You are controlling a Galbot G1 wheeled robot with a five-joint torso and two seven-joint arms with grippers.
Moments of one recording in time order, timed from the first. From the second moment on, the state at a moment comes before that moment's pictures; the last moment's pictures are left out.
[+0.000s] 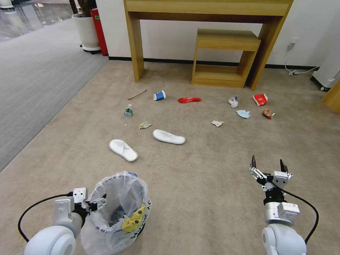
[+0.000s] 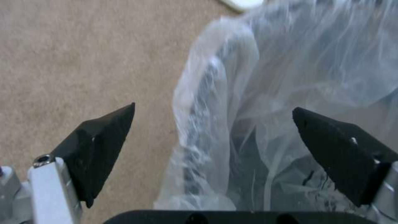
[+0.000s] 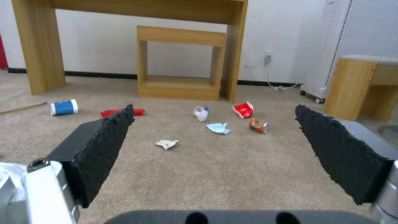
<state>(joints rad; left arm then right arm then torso) 1.64 -1.17 -0.66 -2.18 -0.56 0.74 -0.29 -1.48 1.51 0.79 1.92 0.09 0.17 0.02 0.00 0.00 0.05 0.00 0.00</state>
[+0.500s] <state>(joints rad) 1.69 -1.22 -0.65 -2.20 -0.51 0.74 -0.31 -1.49 1.51 0.79 1.93 0.09 0.17 0.02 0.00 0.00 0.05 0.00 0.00</state>
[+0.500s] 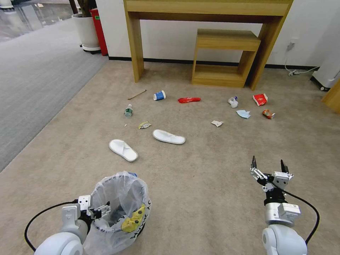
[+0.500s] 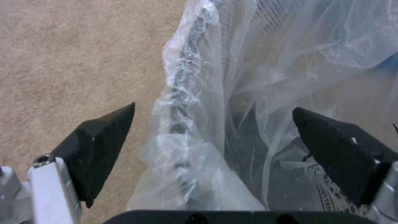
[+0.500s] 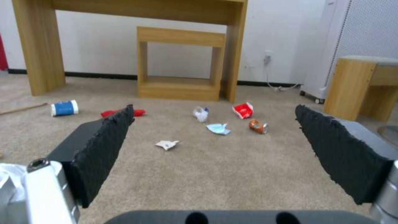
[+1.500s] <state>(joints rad) 1.69 -1.23 -0.66 -2.16 -0.49 0.72 -0.31 -1.49 1.52 0.78 1.93 0.07 0.17 0.02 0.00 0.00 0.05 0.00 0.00</state>
